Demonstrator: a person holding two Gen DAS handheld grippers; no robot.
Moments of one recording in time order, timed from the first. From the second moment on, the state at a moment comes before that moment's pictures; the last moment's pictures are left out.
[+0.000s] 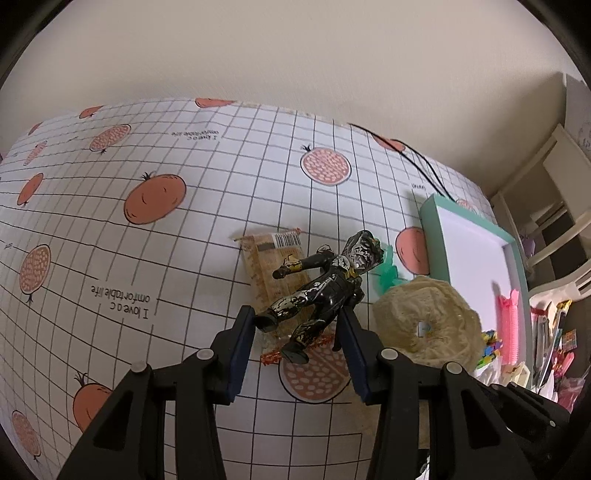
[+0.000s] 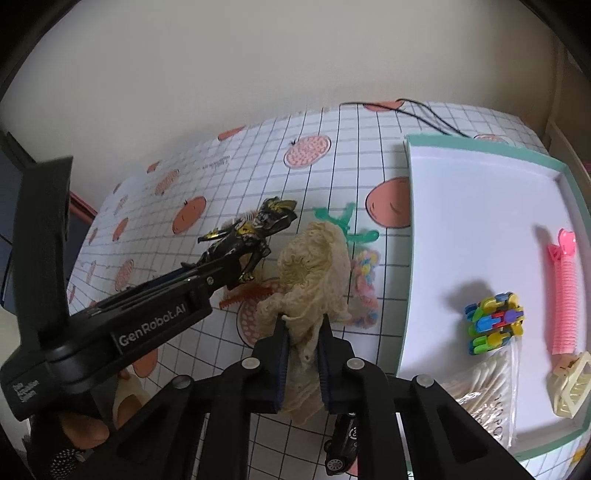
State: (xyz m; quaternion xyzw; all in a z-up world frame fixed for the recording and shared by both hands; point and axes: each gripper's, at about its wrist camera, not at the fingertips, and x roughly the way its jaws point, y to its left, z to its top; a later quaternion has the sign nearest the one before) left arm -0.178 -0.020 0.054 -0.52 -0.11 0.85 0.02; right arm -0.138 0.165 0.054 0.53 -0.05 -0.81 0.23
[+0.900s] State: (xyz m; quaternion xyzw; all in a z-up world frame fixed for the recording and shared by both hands) left arm -0.164 0.000 0.115 -0.44 -0.14 0.89 0.03; right arm -0.135 0.234 0.112 0.44 -0.09 -0.88 0.17
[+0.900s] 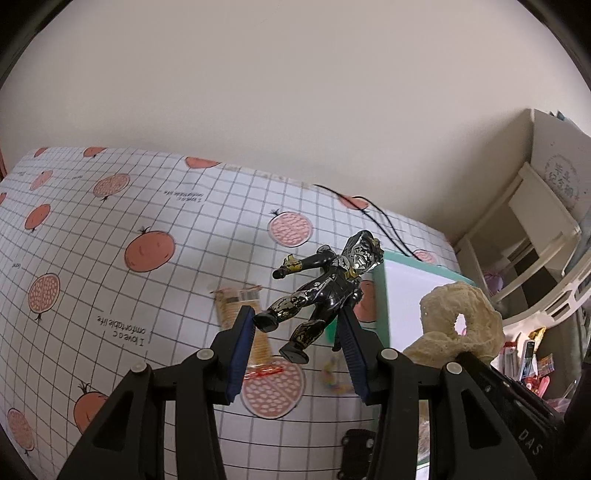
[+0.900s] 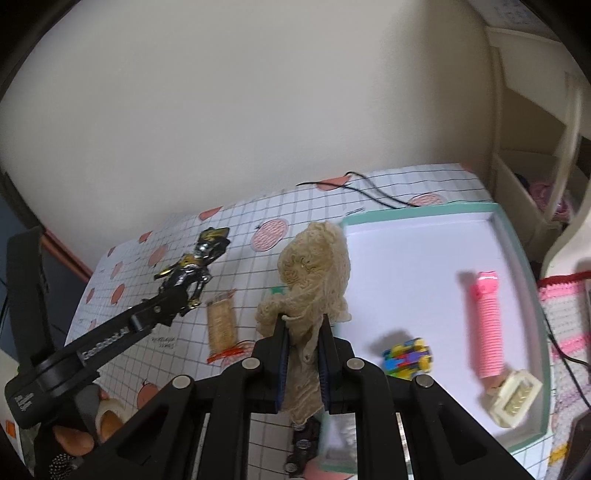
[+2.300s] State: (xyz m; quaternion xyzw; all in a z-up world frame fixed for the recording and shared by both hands) left arm -0.200 0.133 0.066 -0.47 -0.10 0.87 0.11; right arm -0.165 0.338 0.074 0.44 -0.12 -0.89 0.06
